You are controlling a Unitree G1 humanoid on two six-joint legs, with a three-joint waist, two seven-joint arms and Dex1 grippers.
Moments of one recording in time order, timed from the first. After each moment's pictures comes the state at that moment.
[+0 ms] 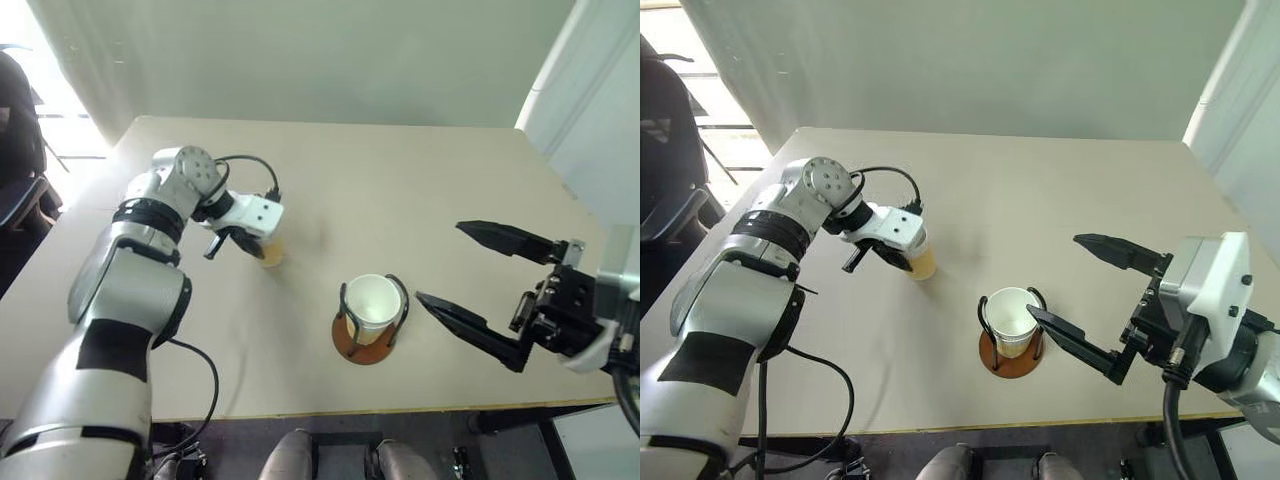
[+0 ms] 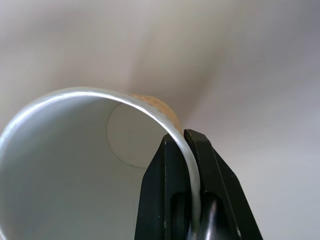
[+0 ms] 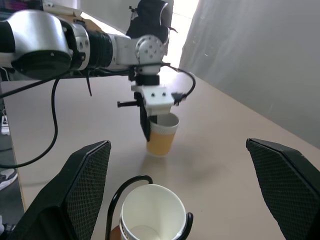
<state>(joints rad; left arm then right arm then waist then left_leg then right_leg) -1.48 0.57 -0.42 1.36 0.33 -0.46 -1.57 0.21 -1.15 -0.63 -1.03 1.31 0.44 0.29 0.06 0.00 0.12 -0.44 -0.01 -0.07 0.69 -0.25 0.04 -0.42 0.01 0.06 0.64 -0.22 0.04</state>
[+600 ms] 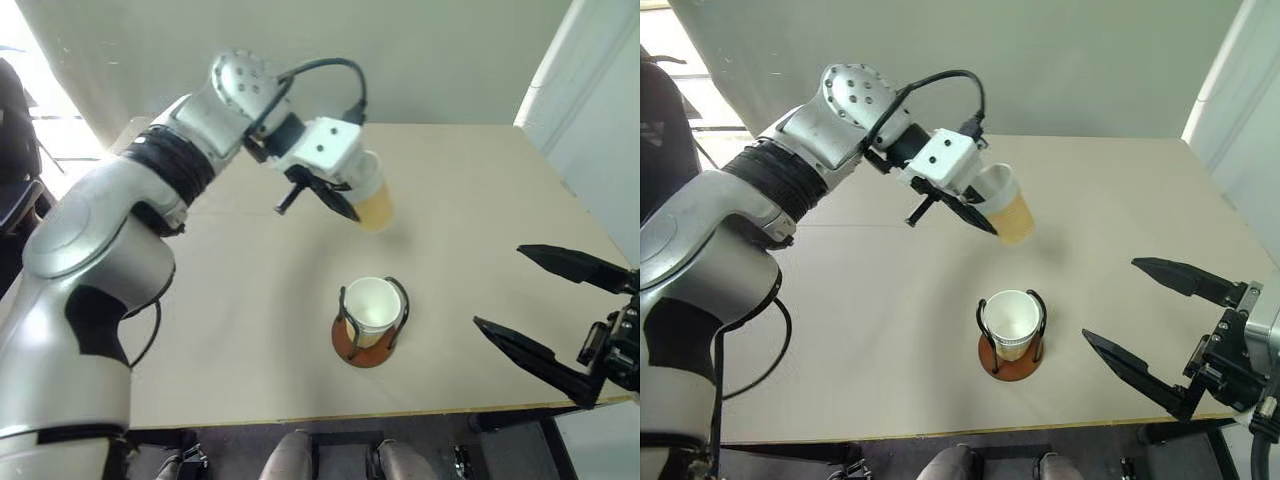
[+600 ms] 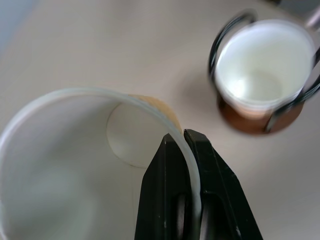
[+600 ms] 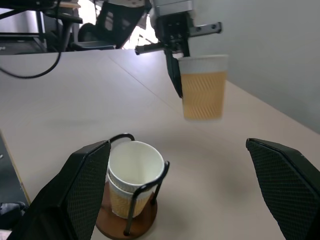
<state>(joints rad) -1.74 0.66 -1.22 0.81 -0.78 -0.43 -1.58 0.61 -1.04 -1.07 -1.05 1.33 0.43 0.50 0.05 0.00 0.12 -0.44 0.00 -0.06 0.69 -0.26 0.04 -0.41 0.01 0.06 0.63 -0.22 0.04</state>
